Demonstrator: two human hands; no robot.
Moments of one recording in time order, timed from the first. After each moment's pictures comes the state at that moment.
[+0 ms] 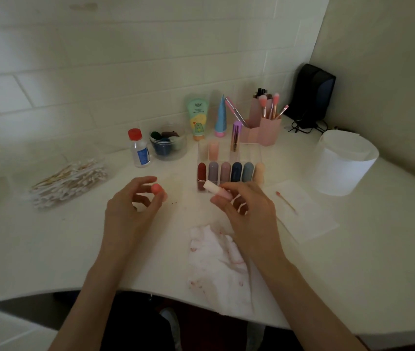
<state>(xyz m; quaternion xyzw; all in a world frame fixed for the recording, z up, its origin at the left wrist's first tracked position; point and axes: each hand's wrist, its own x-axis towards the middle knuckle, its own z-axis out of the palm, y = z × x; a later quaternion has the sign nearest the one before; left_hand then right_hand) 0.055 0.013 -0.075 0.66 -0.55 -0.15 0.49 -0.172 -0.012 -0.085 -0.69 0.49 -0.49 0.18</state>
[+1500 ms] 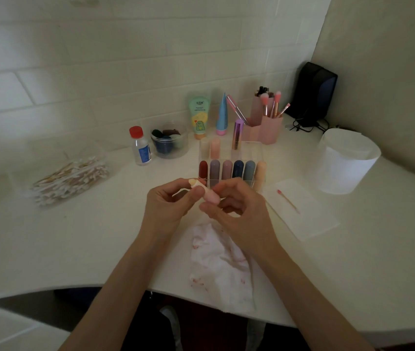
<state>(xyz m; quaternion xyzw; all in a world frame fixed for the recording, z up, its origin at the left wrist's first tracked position) -0.001 0.007 -0.063 0.47 -0.50 -0.41 0.60 -0.162 -0.005 -0.076 -0.66 0.41 -0.50 0.39</state>
